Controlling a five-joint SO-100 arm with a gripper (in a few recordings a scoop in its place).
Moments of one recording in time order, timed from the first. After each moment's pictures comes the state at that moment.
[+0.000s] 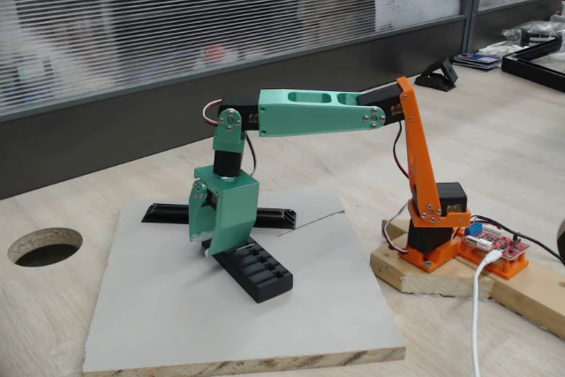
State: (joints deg) arm -10.5 70.5 73.5 79.6 149.2
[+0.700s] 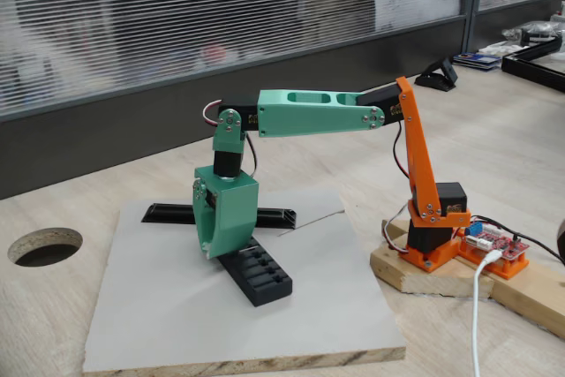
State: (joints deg) arm -10.3 70.3 73.5 79.6 149.2
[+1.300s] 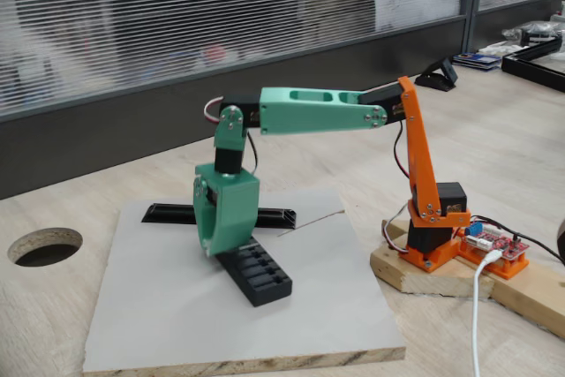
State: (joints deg) arm -10.5 74.4 73.5 79.8 149.3
